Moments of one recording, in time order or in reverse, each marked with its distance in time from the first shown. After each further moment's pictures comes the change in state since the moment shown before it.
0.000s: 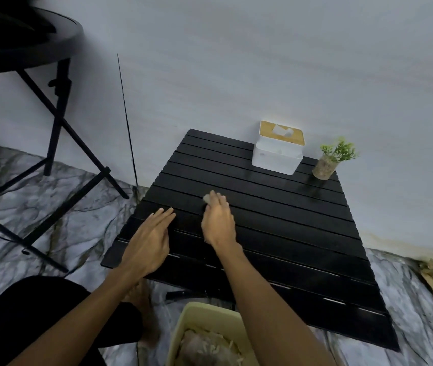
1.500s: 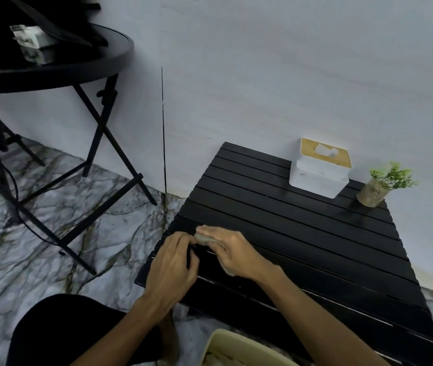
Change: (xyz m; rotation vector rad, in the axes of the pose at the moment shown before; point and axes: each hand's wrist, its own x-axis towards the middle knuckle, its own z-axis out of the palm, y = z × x) left_hand -0.016 0.003 -0.020 -0.077 0.194 -0.113; right_hand 0.006 -0.017 -0.003 0.260 -0.452 -0.593
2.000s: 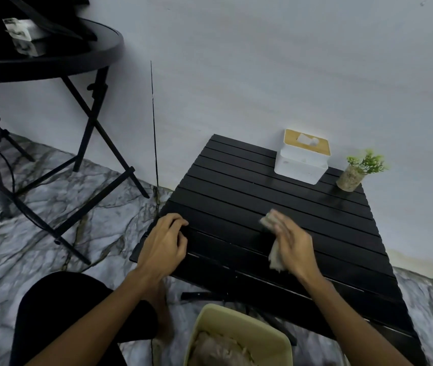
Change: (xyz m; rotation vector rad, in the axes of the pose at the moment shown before) left_hand 0.000 -0.007 0.002 0.081 -0.067 0.021; right_hand -0.125 0.014 -0.064 0.064 0.563 0.332
